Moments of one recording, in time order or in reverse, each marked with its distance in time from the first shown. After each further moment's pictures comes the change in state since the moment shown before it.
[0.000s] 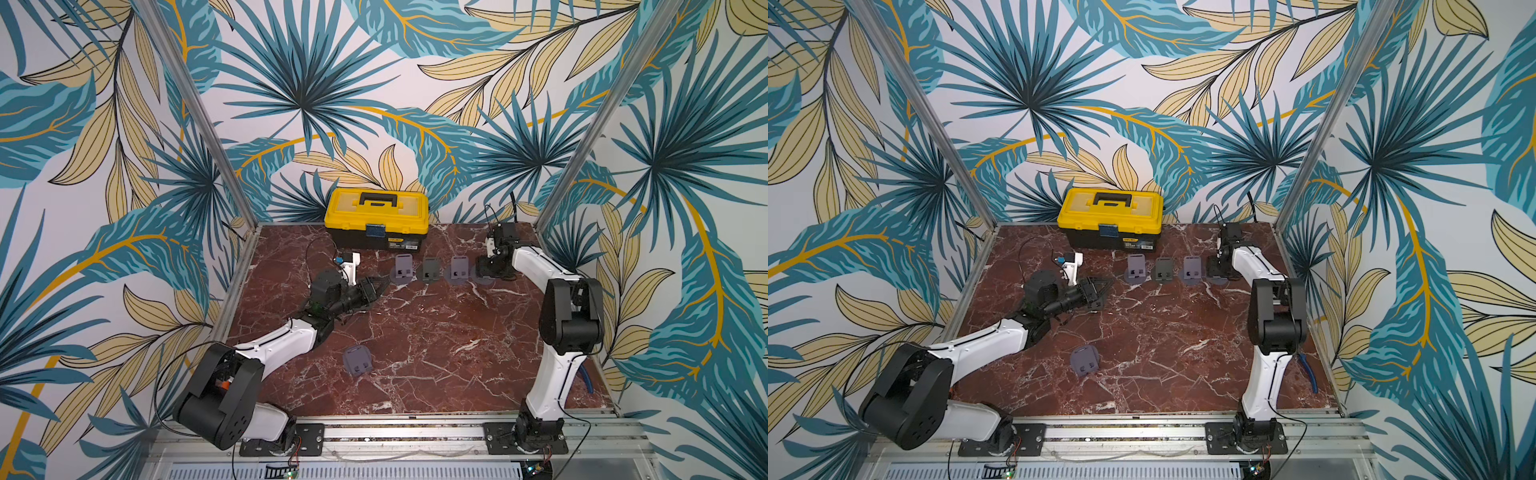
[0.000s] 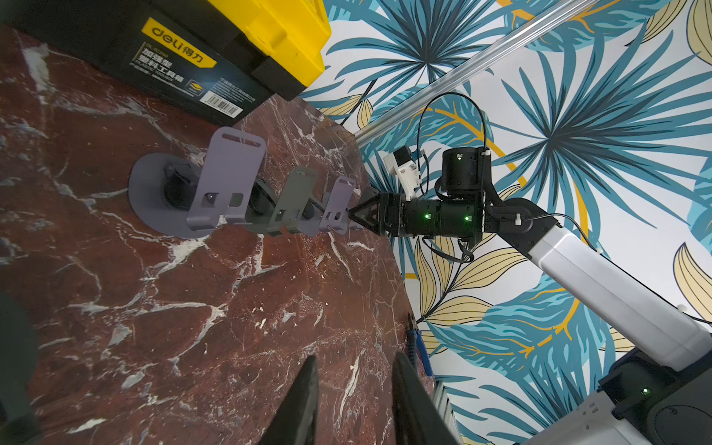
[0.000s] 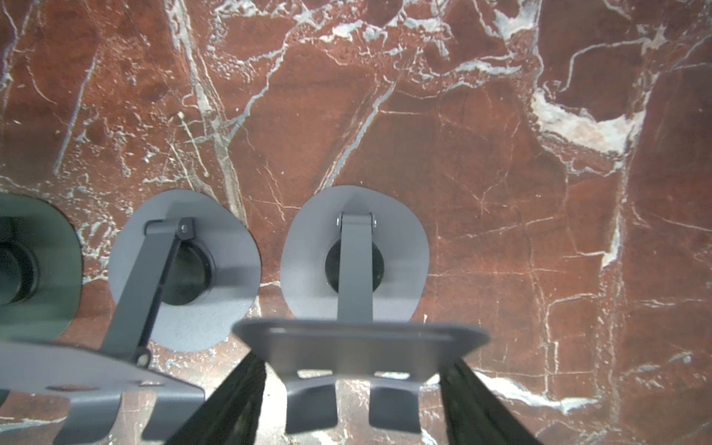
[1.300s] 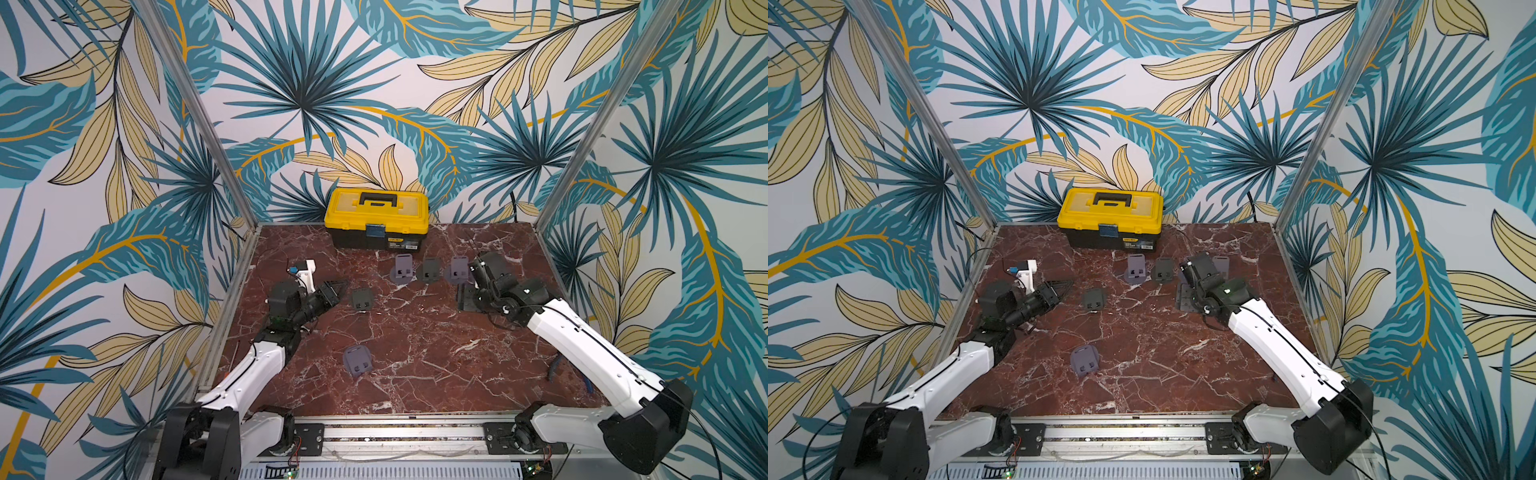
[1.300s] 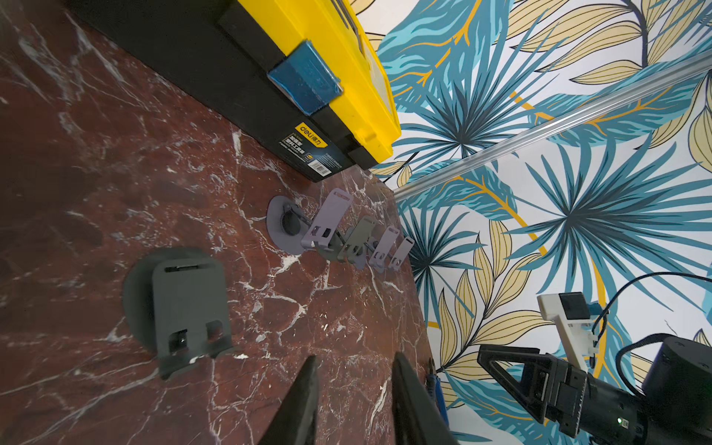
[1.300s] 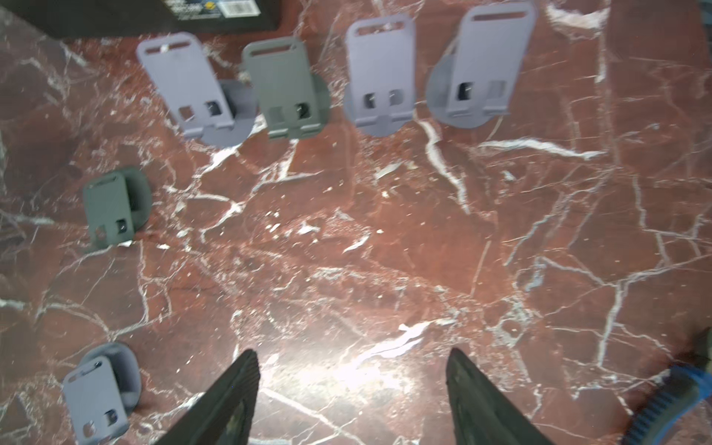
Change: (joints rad) left arm 0.302 -0.337 -0.167 -0.201 0.055 0.008; right arm 0.549 -0.704 -0.315 -0.293 0.210 0.517
